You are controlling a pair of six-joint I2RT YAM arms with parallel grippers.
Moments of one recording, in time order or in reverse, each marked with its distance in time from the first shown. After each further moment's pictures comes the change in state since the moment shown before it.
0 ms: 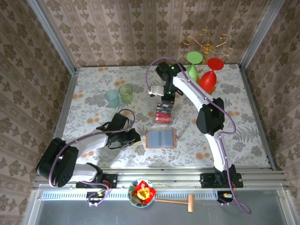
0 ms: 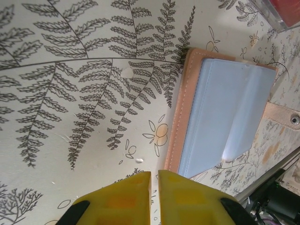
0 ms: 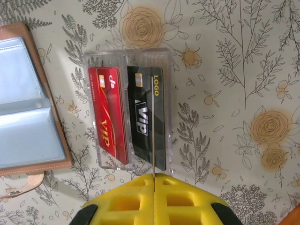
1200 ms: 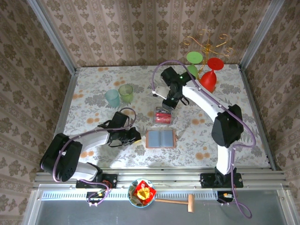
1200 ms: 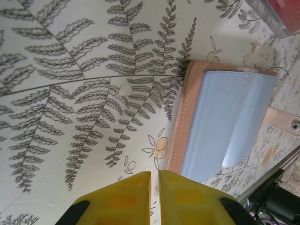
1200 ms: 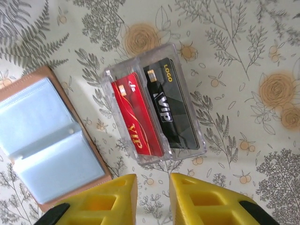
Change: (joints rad) left arm 0.019 0.071 0.031 0.026 0.031 0.024; right arm 0.037 -0.385 -0.536 0.359 -0.012 0.370
